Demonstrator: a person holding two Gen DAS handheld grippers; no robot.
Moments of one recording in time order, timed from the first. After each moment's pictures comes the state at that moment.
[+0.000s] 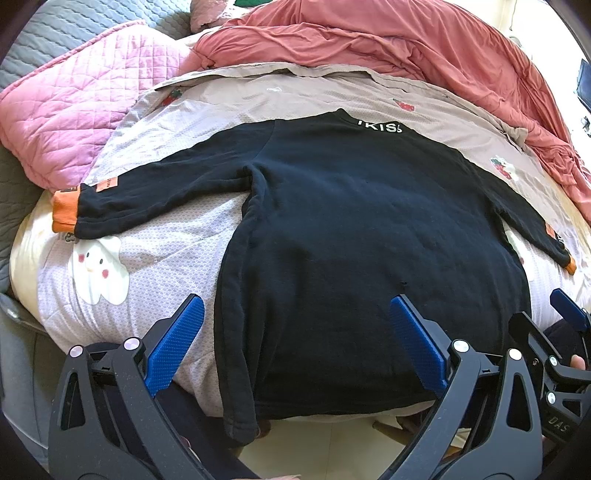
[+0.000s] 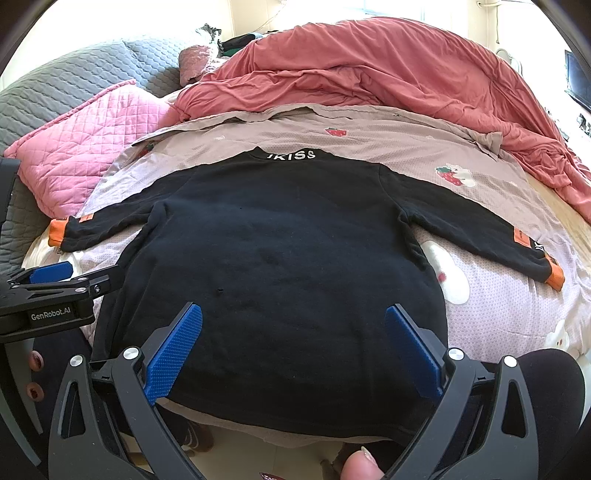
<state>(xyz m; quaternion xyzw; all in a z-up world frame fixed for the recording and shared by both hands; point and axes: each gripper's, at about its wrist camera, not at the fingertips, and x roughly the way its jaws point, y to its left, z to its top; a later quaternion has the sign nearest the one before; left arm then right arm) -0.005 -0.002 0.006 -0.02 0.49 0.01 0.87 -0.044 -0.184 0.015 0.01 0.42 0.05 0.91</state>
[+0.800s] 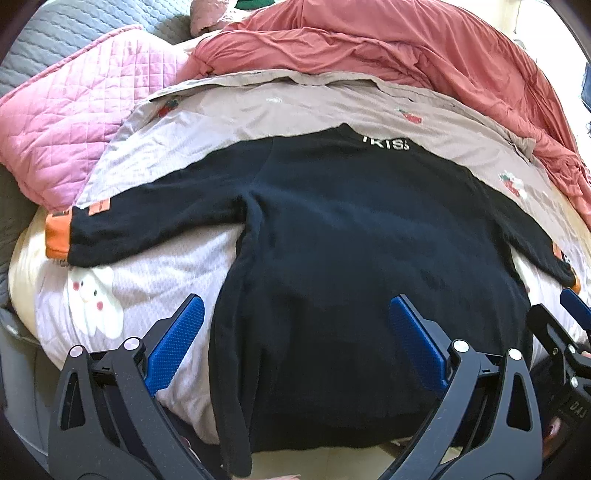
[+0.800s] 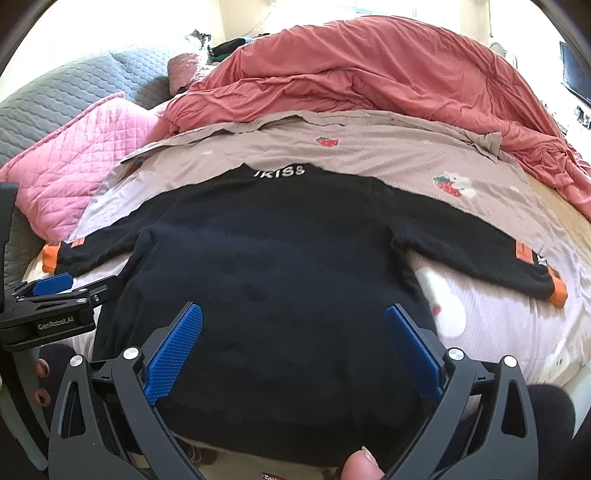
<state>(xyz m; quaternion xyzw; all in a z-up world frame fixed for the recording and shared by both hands) 0.039 -0.006 0.011 -0.02 0.48 0.01 0.88 0.003 -0.204 0.027 0.03 0.42 0.03 0.91</state>
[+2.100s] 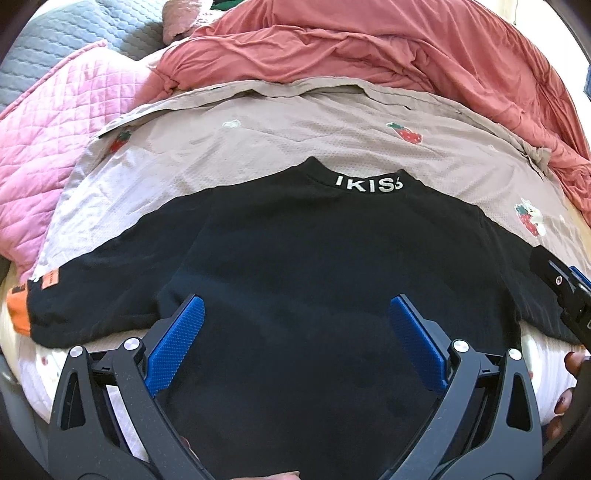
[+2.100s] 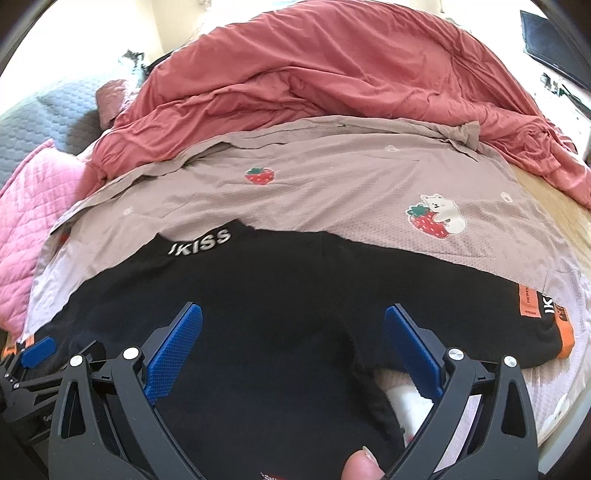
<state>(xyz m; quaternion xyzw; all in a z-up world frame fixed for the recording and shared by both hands) 0.165 -0.069 -0.003 0.00 0.49 0.01 0.87 0.150 -0.269 0.014 0.08 0.42 -0.07 0.90</state>
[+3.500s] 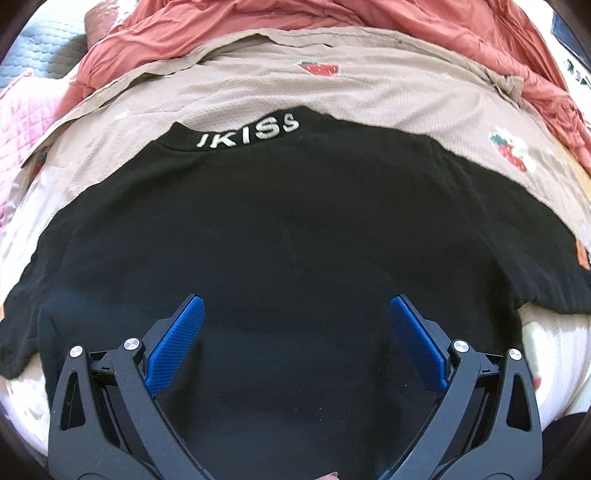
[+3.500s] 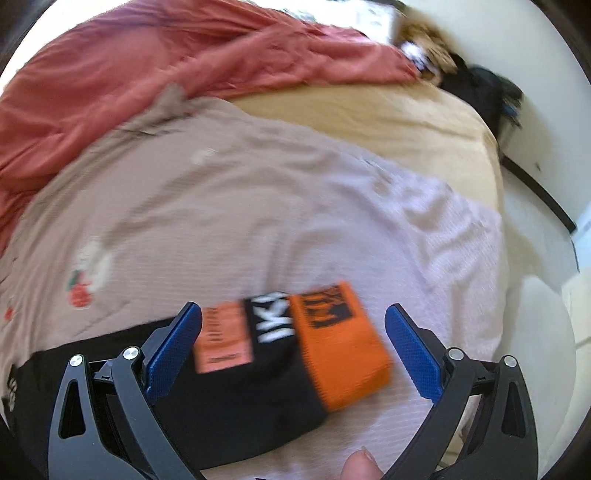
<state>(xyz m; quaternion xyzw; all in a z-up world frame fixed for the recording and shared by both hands) 0.190 -0.173 -0.076 0.06 0.53 -0.06 0.84 0.069 -0.571 -0.034 0.22 0.43 -0.44 0.76</state>
